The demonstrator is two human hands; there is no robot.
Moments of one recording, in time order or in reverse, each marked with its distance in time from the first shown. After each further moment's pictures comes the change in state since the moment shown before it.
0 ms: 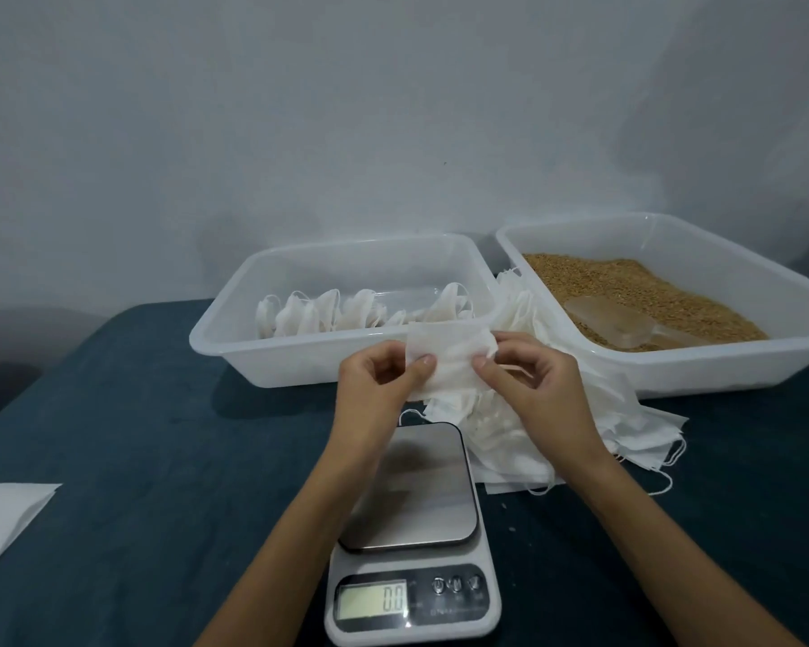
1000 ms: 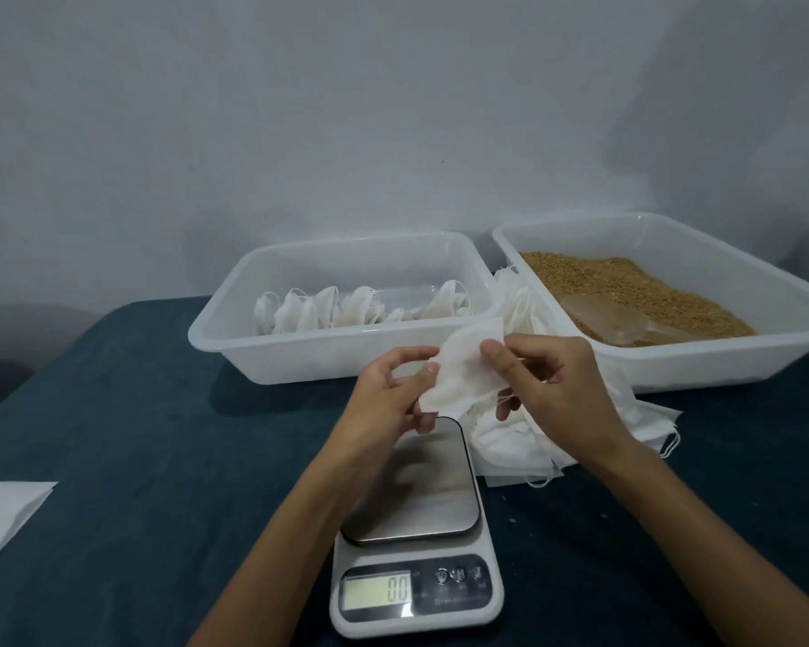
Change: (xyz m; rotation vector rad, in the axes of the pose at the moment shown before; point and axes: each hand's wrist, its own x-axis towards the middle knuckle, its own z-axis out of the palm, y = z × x) left_hand -0.004 0.001 -0.002 -0.078 -0.195 -0.250; right_hand -0.003 -0.027 -0.008 -0.239 -0.113 -0.227
